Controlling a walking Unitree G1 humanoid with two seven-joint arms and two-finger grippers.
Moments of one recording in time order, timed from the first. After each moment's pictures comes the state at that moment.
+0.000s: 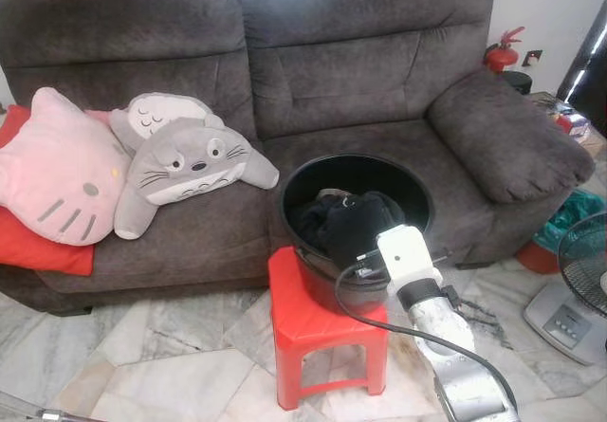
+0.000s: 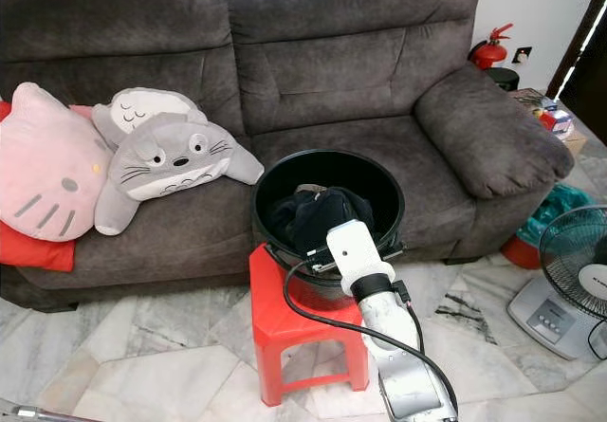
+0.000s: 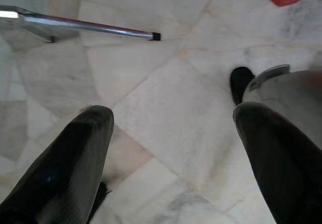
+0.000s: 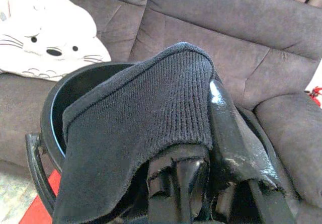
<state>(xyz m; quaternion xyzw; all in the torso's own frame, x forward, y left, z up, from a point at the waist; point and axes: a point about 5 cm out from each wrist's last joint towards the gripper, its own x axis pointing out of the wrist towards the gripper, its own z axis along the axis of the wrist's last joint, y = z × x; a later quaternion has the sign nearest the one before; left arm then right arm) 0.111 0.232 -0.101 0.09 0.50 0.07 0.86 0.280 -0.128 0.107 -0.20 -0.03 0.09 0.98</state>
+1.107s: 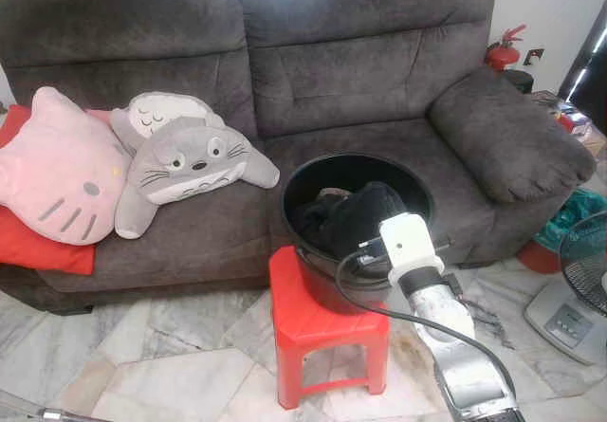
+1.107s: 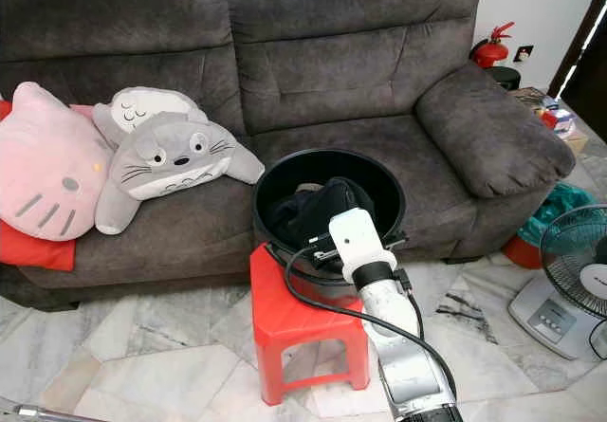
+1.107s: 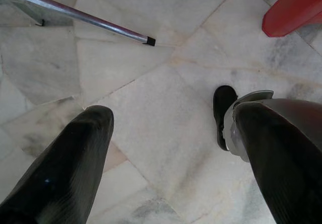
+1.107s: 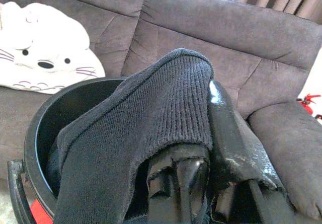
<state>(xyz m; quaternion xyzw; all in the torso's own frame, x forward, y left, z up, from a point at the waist) 0.110 0.234 -0.100 0.01 0.48 0.12 0.87 0.293 -0.129 0.122 -0.20 -0.06 0.08 0.98</state>
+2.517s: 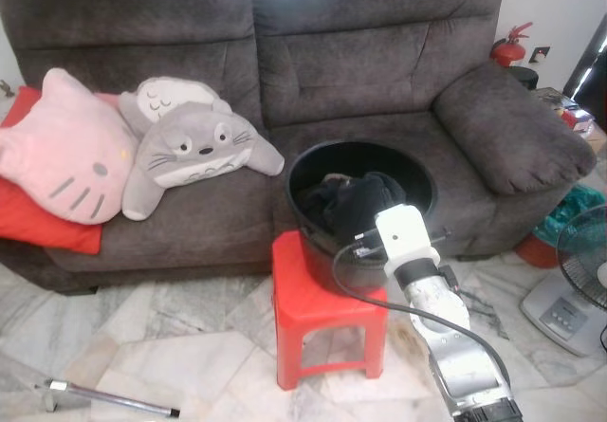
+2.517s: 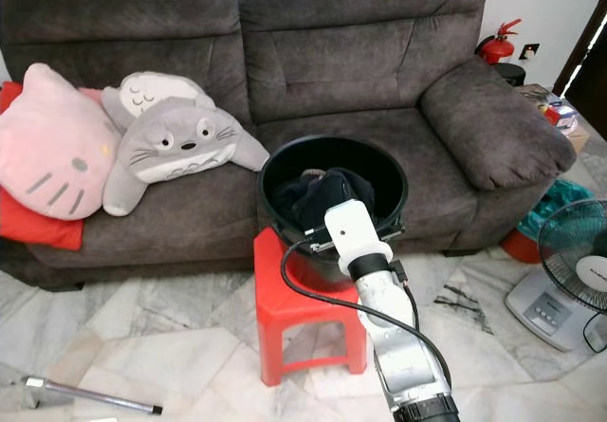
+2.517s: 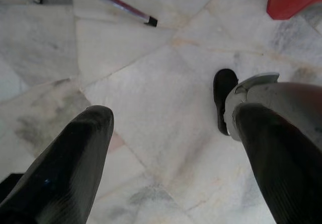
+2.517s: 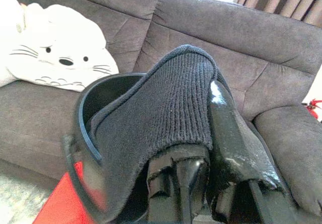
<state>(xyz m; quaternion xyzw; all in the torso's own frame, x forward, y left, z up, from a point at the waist) 0.115 0.233 -0.099 0.01 0.47 0.12 0.87 0.299 -0.125 0.126 -0.20 -0.06 0.08 0.97</state>
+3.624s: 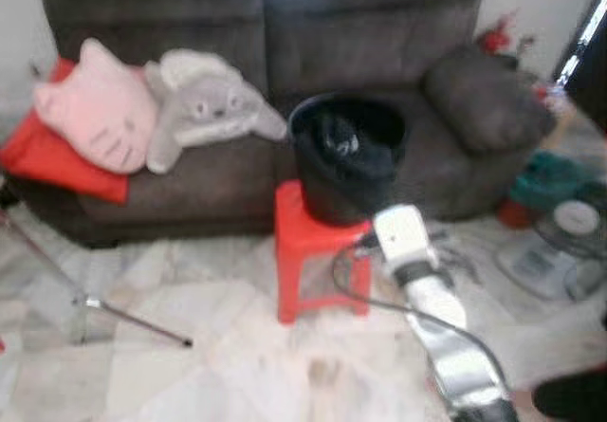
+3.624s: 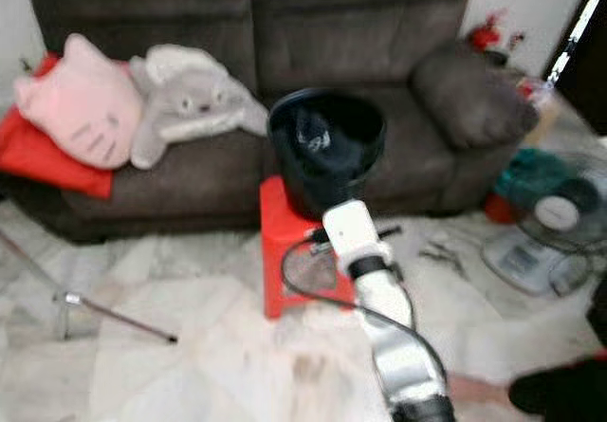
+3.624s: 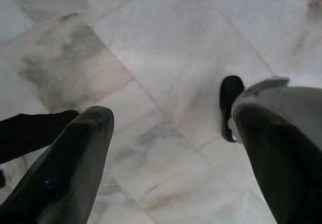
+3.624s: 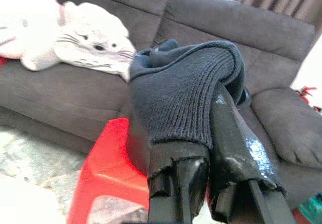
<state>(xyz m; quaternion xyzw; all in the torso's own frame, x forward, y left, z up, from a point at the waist) 0.111 0.238 -0.098 0.01 0.48 0.13 0.87 0.299 -0.117 0.122 -0.20 -0.06 0.09 0.98</state>
